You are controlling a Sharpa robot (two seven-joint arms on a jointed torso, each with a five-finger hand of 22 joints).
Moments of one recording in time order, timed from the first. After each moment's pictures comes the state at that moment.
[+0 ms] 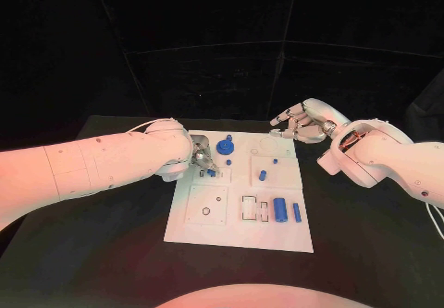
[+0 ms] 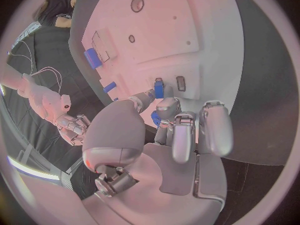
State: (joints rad) left arm 1.36 -0.59 -0.20 1.36 -1.06 0.07 -0.58; left_hand 1.11 -0.07 0.56 0.08 0.10 0.90 0.05 0.66 0.54 1.30 -0.03 1.11 1.02 1.47 -0.09 1.57 1.31 0.08 1.44 0.02 1.37 1.25; right arm 1.24 -0.93 0.00 1.61 -1.00 -0.39 0.01; right_hand 1.45 0.00 -0.16 0.23 0.34 0.91 0.15 0.15 0.07 1.22 0.07 0.96 0.97 1.47 -0.01 1.31 1.23 0.06 1.33 0.10 1.37 1.21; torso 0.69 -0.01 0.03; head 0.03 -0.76
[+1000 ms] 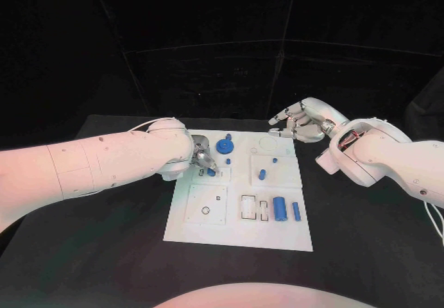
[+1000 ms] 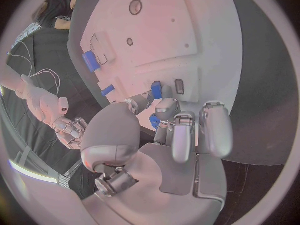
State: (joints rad) left arm 1.35 -0.57 -0.20 1.34 -1.06 0.10 -0.59; left_hand 0.96 -0.09 0.66 0.01 0.09 0.91 0.04 0.69 0.56 1.31 -0.04 1.13 1.03 1.47 -0.09 1.57 1.31 0.08 1.44 0.02 1.38 1.27; right arm 1.24 -0.92 0.00 1.61 -1.00 -0.39 0.01; right_hand 1.45 0.00 -0.17 0.23 0.35 0.91 0.15 0.15 0.07 1.22 0.06 0.96 0.96 1.47 -0.01 1.31 1.22 0.08 1.33 0.10 1.37 1.20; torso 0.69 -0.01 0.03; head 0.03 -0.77
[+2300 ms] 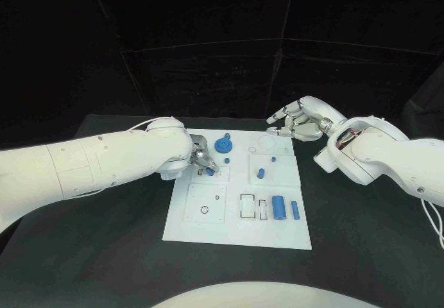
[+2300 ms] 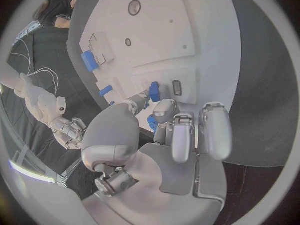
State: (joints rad) left arm 1.35 -0.56 -0.20 1.32 -1.05 0.11 -0.60; left_hand 0.89 -0.10 0.46 0.09 0.09 0.95 0.02 0.70 0.56 1.32 -0.04 1.16 1.05 1.47 -0.09 1.57 1.31 0.08 1.46 0.01 1.39 1.29; right arm 1.24 -0.92 0.00 1.61 -1.00 -0.39 0.01; right_hand 1.45 0.00 -0.17 0.23 0.35 0.91 0.15 0.15 0.07 1.22 0.06 0.96 0.96 1.47 -0.01 1.31 1.22 0.08 1.32 0.10 1.37 1.20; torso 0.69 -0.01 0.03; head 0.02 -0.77
